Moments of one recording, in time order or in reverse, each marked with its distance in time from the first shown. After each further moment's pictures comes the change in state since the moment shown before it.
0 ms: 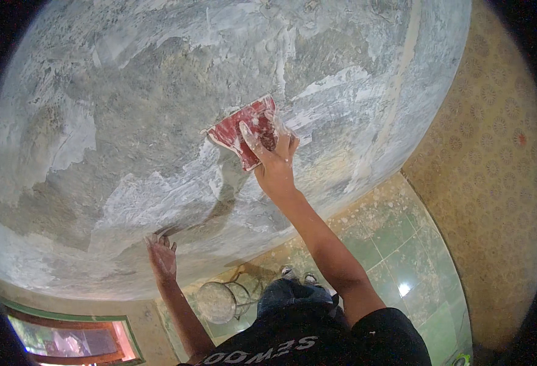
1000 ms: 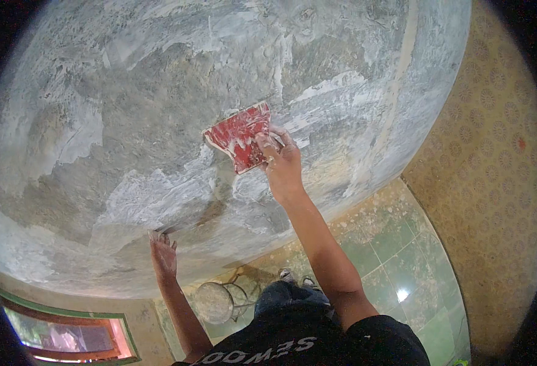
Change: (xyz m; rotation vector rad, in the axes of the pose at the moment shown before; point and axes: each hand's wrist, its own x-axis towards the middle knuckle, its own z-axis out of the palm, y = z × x) left_hand -0.005 -0.007 0.005 0.130 -0.033 0.020; right_hand 0.025 -0.023 -0.034 1.509 0.085 1.093
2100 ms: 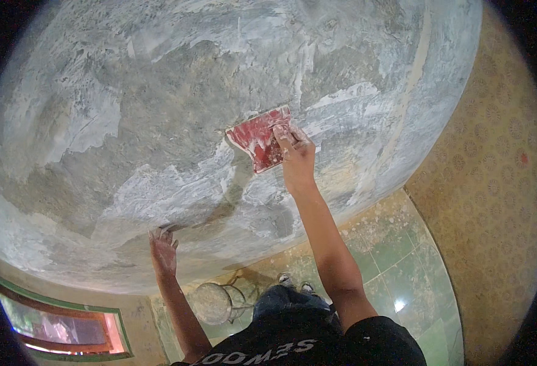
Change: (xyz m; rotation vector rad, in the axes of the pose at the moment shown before) left_hand -0.001 0.017 -0.009 -0.074 0.051 -0.049; right_hand 0.027 0.014 -0.005 -0.094 0.107 -0.190
